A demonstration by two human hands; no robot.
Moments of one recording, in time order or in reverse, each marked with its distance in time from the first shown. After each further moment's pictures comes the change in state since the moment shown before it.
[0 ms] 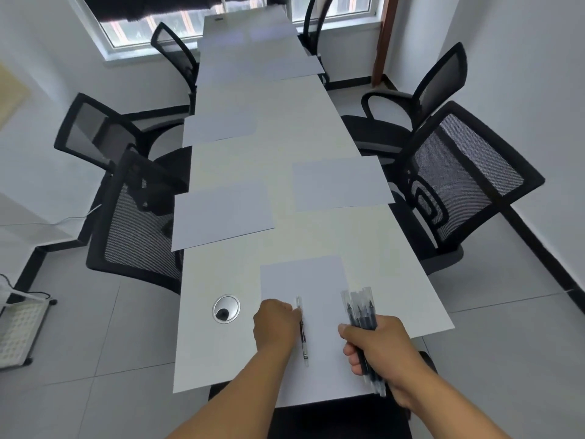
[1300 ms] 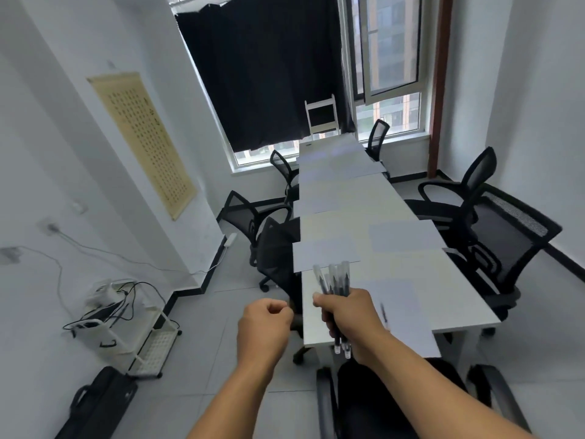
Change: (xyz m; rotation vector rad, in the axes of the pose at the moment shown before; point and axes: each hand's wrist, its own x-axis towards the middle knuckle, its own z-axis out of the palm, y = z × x) left_hand -0.356 -0.073 -0.311 -0.237 0.404 0.283; right_hand -0.306 -0.009 0.185 0.045 -0.204 -0.444
